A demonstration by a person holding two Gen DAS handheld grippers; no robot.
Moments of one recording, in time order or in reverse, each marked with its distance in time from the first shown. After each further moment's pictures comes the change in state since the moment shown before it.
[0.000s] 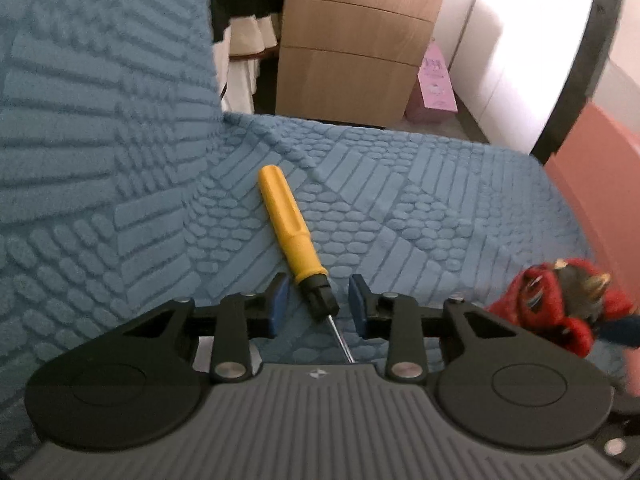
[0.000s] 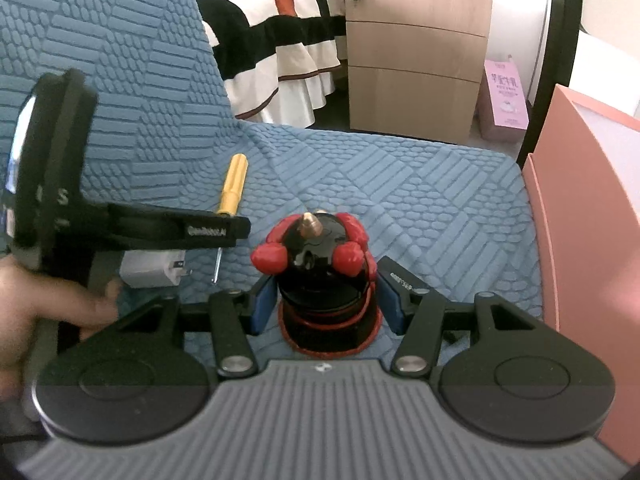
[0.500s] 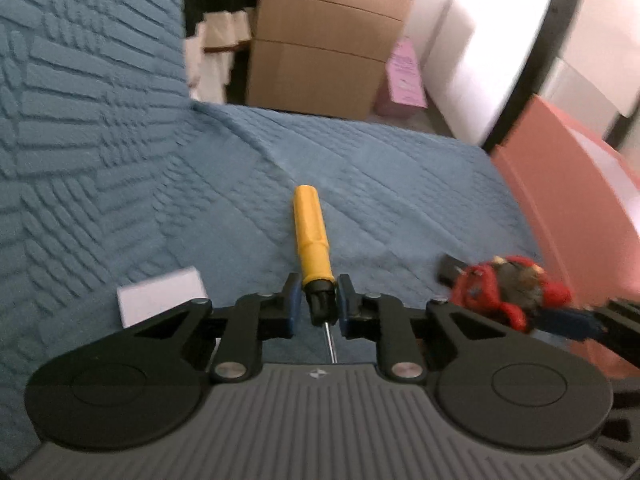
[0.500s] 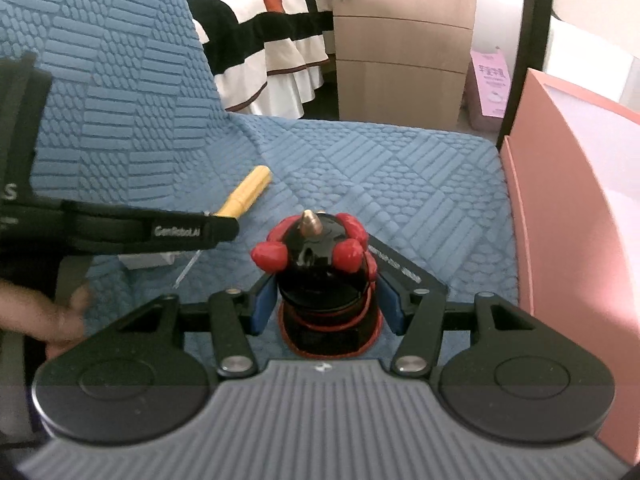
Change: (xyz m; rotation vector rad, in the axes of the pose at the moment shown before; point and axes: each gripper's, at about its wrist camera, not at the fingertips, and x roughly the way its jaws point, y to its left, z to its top) left arm -0.037 -0.019 -0.013 -0.044 0.037 -0.124; right arm -0.020 -0.011 -0.015 0.018 0.016 -0.020
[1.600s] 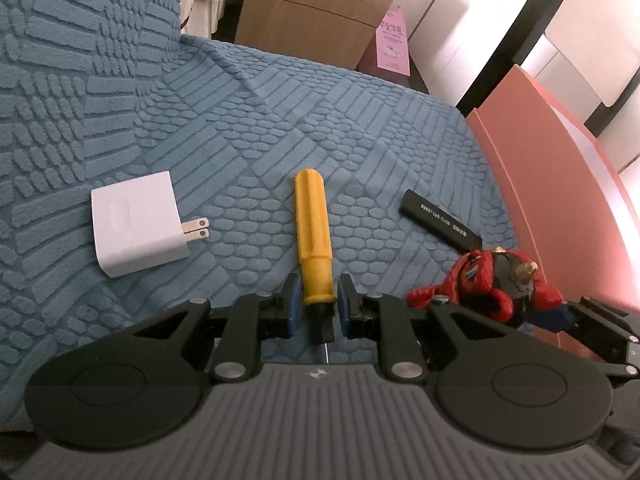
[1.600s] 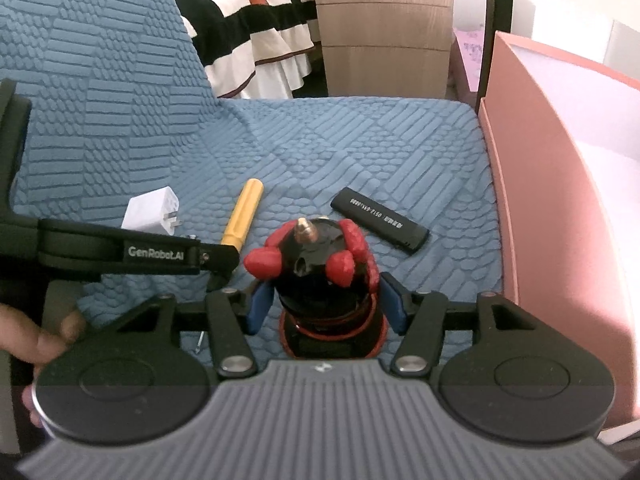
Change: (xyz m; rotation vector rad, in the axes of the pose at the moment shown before) left arm -0.005 -0.006 -0.032 -0.082 0.106 -0.071; right arm -0.015 -0.010 -0.023 0.071 0.032 0.008
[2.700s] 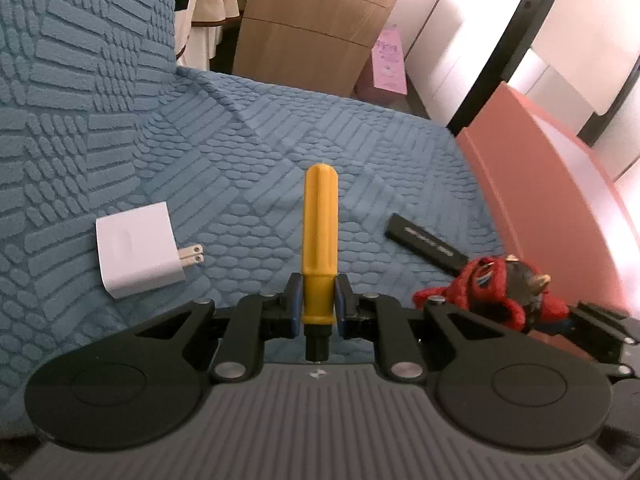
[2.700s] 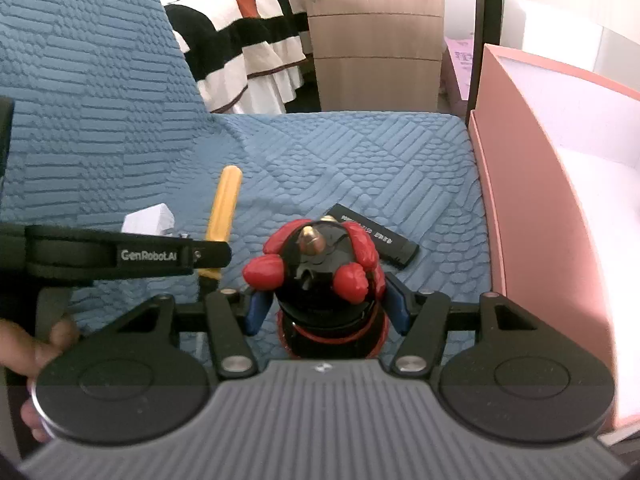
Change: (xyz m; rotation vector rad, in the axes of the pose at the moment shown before) left arm -0.017 -0.013 0.004 0.019 -0.062 0.005; right arm -0.009 -0.002 0.006 0.011 -0.037 -0.018
